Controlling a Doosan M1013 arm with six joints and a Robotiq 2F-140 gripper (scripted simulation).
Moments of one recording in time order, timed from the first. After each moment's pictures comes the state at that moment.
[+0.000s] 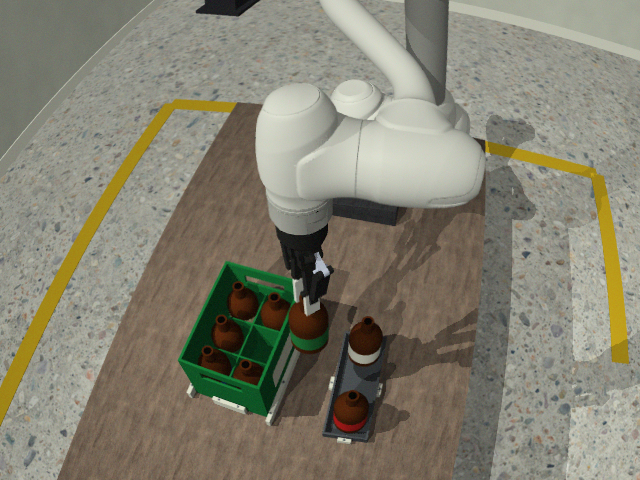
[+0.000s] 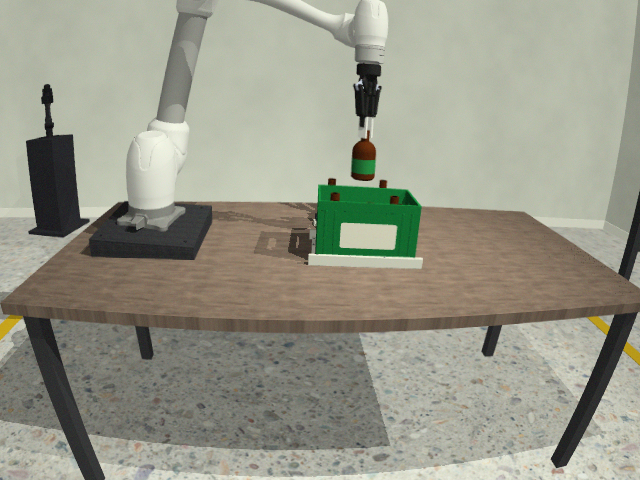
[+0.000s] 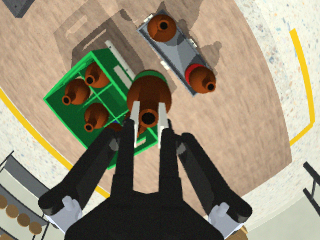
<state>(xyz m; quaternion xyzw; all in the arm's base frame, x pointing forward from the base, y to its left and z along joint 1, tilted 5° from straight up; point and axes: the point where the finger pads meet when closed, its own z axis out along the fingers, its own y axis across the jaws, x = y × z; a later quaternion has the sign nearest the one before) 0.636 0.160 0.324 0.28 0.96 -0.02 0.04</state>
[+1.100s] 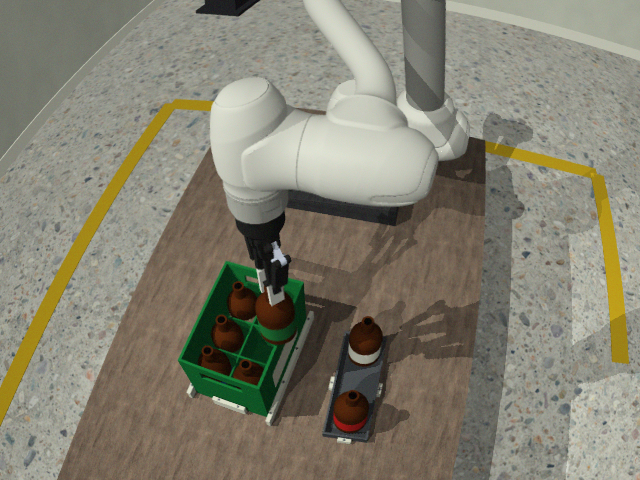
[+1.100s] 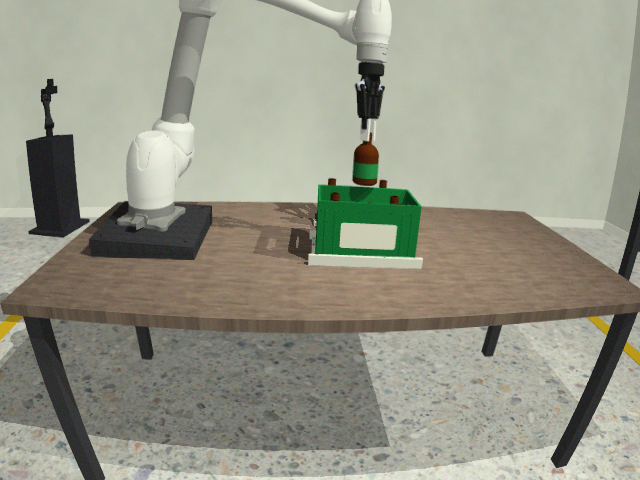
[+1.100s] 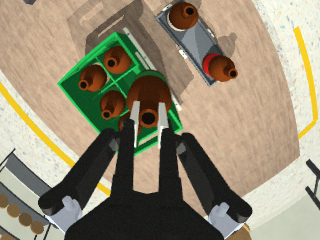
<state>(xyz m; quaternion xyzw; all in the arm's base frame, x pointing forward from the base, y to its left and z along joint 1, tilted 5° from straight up) 0.641 0.094 0.328 0.28 0.96 -0.02 0.04</state>
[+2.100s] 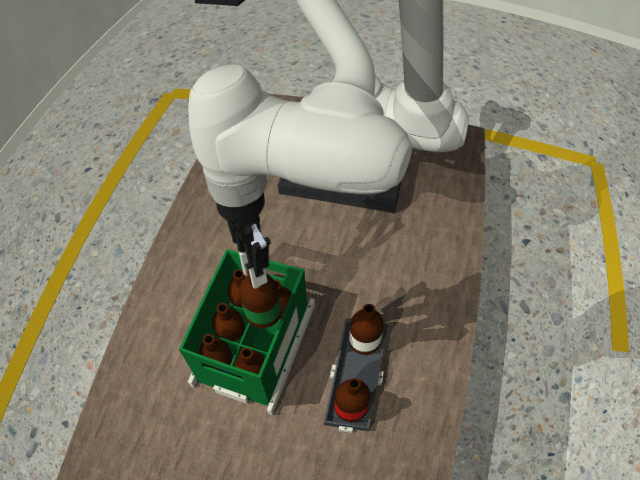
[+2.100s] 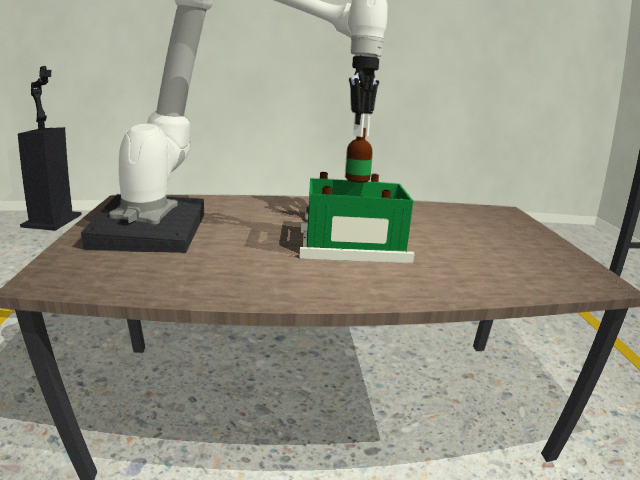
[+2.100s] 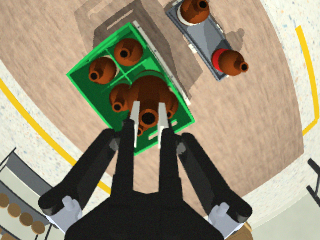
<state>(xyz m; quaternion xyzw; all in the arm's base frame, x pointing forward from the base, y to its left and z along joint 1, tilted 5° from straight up) 0.644 0.060 0.330 0.28 0.96 -0.02 0.04</state>
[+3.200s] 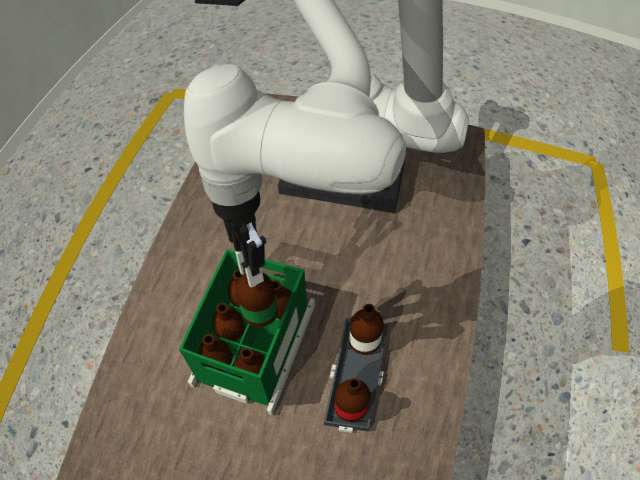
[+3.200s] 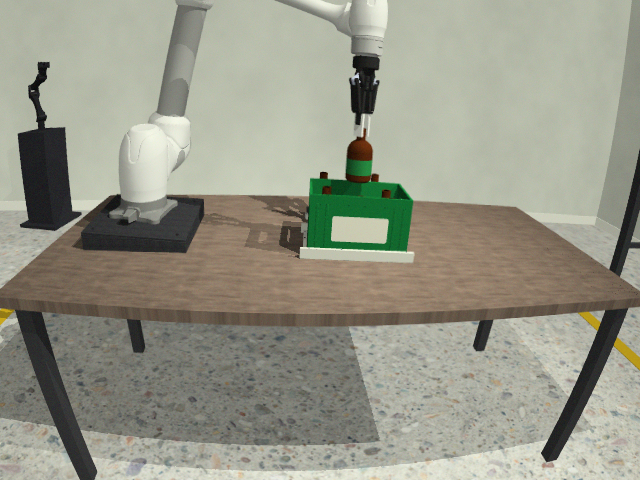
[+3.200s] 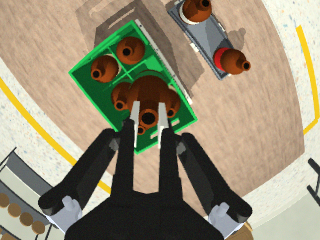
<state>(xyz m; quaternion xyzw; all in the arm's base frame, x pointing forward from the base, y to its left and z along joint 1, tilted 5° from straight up) 0.645 0.052 0.331 0.28 0.96 -0.02 0.04</state>
